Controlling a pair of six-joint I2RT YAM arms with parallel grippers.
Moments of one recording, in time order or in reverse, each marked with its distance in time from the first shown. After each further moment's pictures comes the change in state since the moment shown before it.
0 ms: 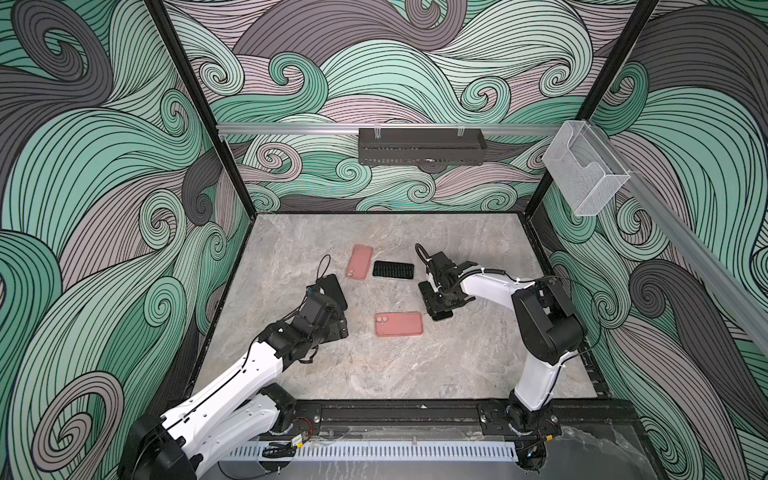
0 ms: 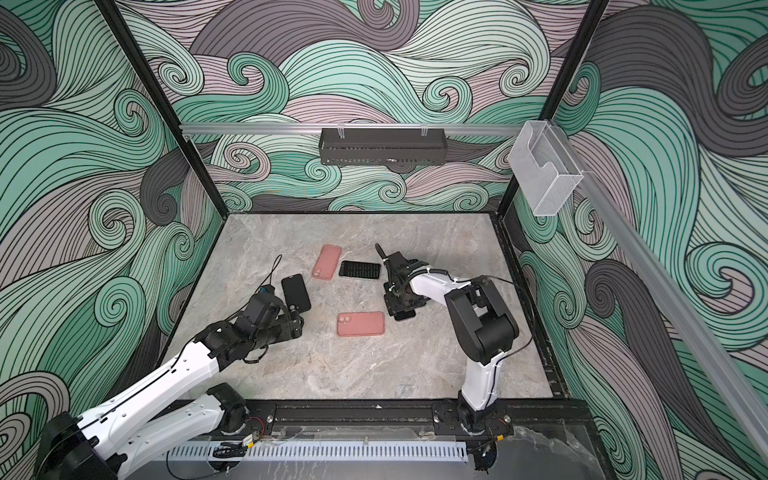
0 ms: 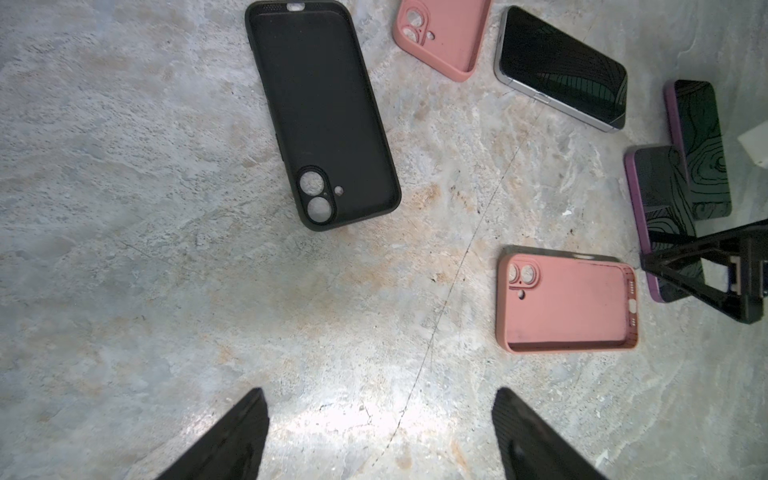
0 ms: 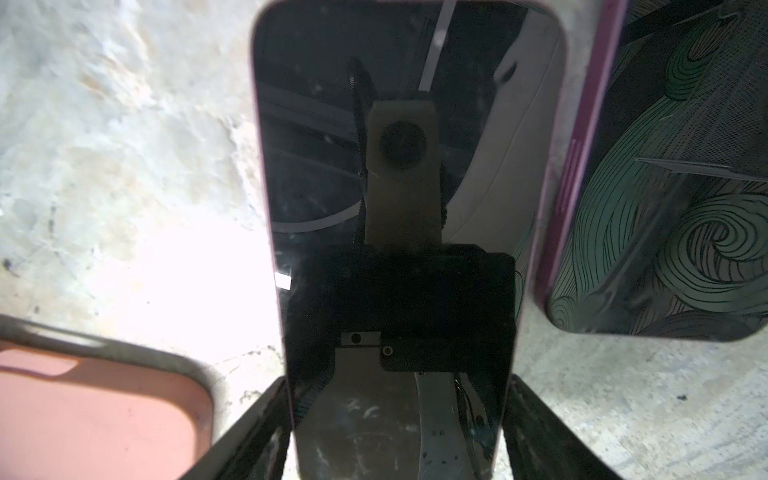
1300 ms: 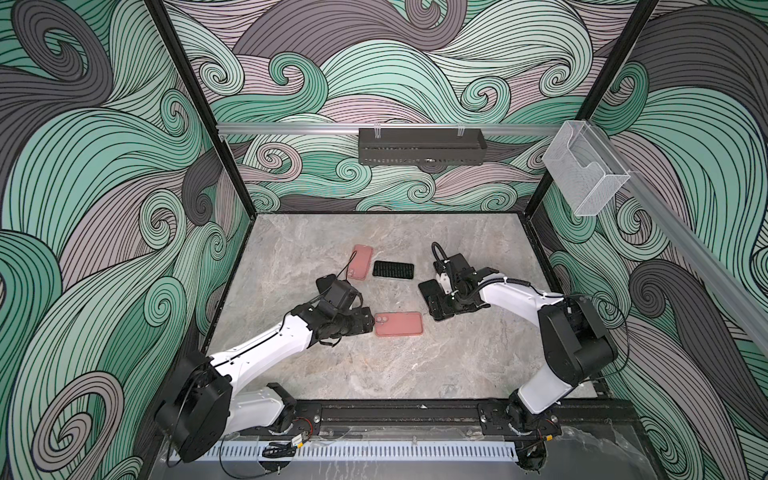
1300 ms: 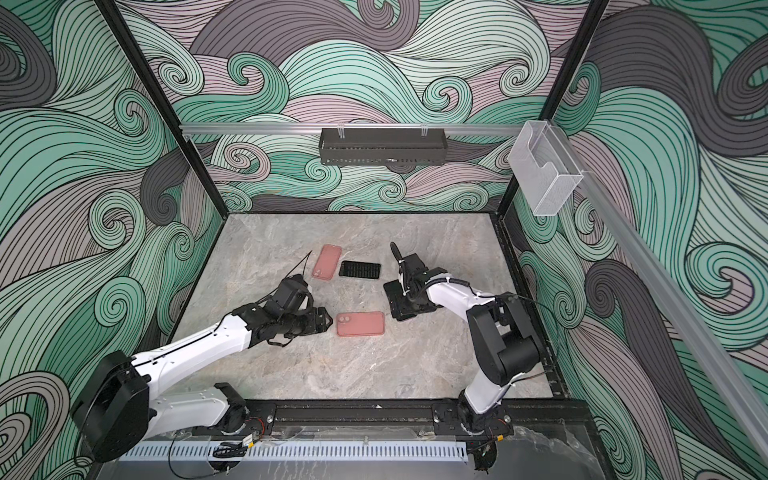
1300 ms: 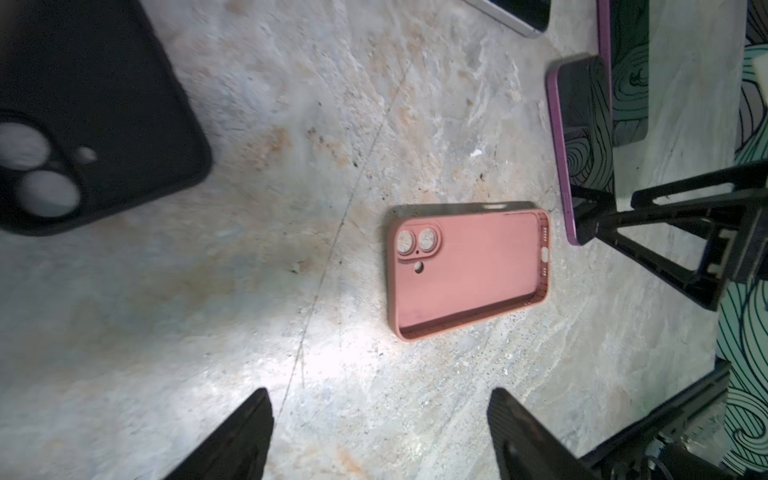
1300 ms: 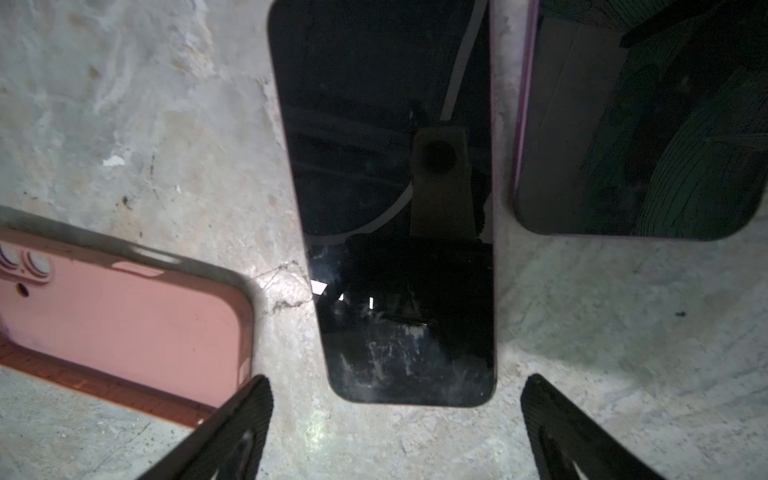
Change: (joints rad) left arm -0.042 0.298 0.091 0.172 0.240 -0.013; right arm -0.071 -0.170 -0.135 0.048 -0.138 0.030
